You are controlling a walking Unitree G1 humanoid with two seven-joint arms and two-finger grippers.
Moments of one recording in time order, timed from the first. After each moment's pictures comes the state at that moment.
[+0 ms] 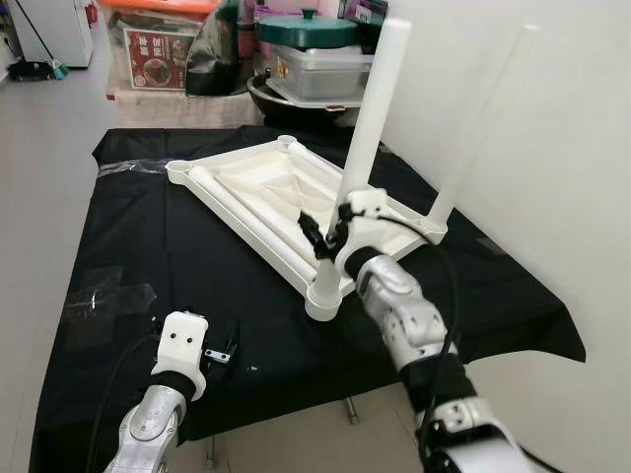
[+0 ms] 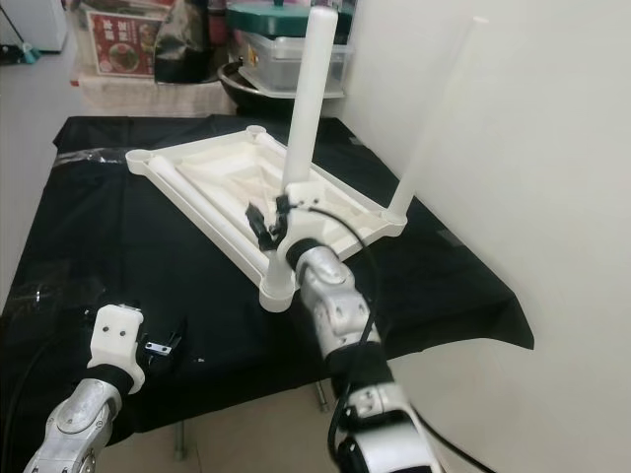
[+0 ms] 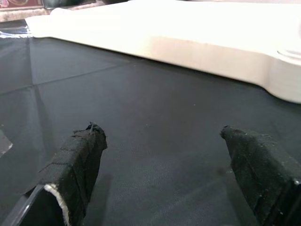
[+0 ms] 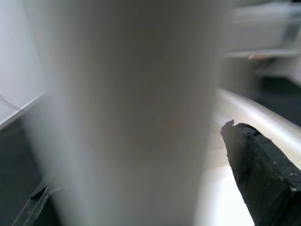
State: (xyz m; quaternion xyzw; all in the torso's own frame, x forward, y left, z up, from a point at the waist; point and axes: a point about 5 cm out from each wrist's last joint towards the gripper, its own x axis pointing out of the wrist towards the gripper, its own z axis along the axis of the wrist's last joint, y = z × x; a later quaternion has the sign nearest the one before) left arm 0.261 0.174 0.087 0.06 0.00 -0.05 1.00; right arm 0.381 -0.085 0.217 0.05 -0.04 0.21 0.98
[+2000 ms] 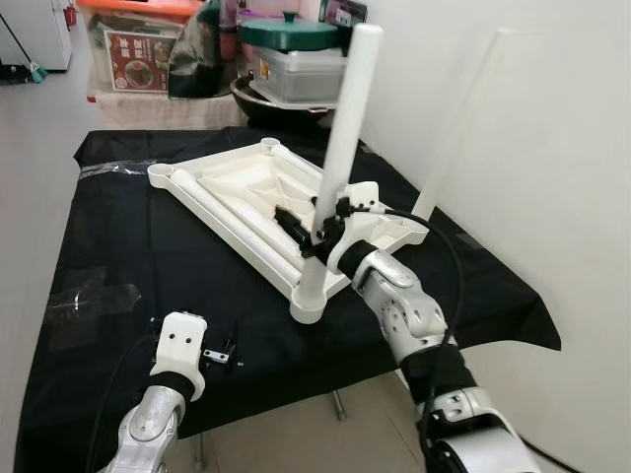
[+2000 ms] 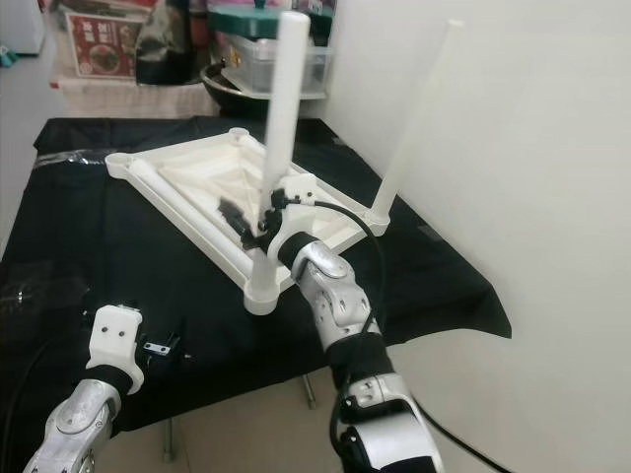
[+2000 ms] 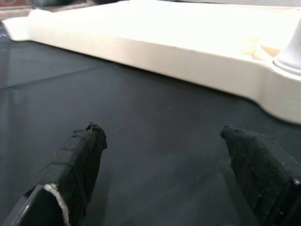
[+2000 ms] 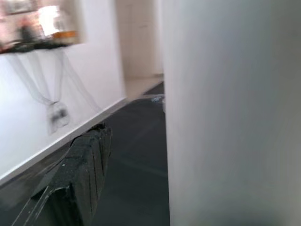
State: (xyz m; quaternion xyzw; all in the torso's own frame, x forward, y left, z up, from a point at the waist) left arm 0.261 0.175 0.087 0.06 0.00 -0.04 1.00; right arm 0.351 -0.046 0.206 0.08 -0.06 0.42 0.90
